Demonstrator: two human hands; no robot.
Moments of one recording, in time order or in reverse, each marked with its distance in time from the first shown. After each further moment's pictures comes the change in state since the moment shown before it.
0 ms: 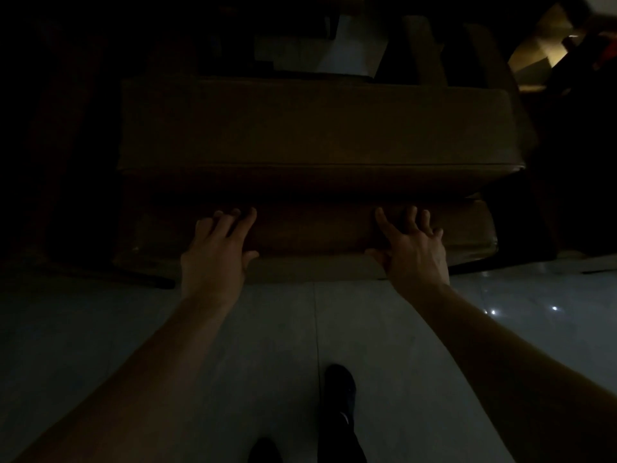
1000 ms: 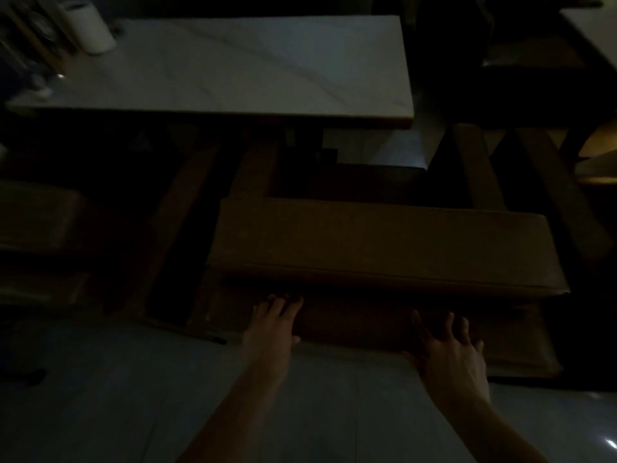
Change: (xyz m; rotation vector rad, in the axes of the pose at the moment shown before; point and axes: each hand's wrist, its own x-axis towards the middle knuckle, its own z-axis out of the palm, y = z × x) left_hand 0.011 0.023 -0.024 -0.013 -0.145 -0.158; right_hand 0.003 0.004 -0.022 -0.032 -0.162 -0.034
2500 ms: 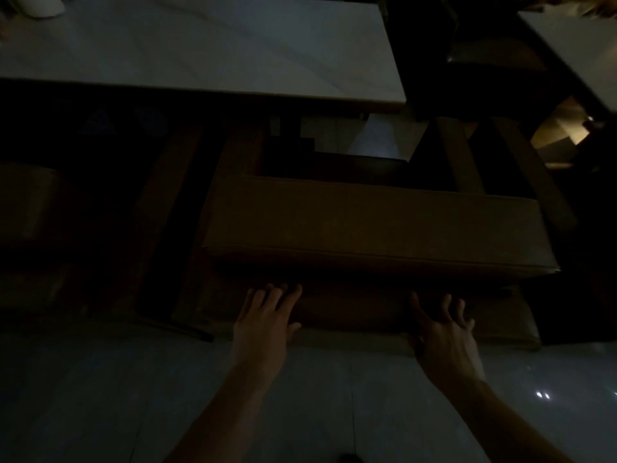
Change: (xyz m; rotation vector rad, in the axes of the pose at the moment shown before) left_hand -0.012 -0.078 0.019 0.010 0.280 0.255; right_hand -0.025 -0.058 0.021 0.076 0.034 0.089
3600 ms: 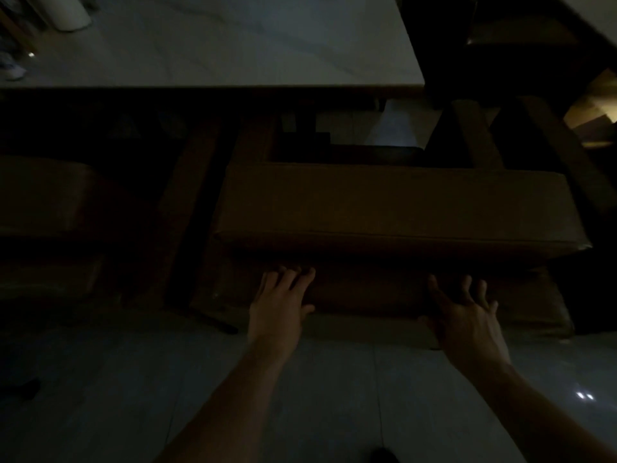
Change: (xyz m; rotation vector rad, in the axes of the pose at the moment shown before) left_hand 0.000 -0.016 -0.006 -0.036 -0.107 -0.057; right_hand -0.007 -0.017 0.002 0.049 0.061 -0.009
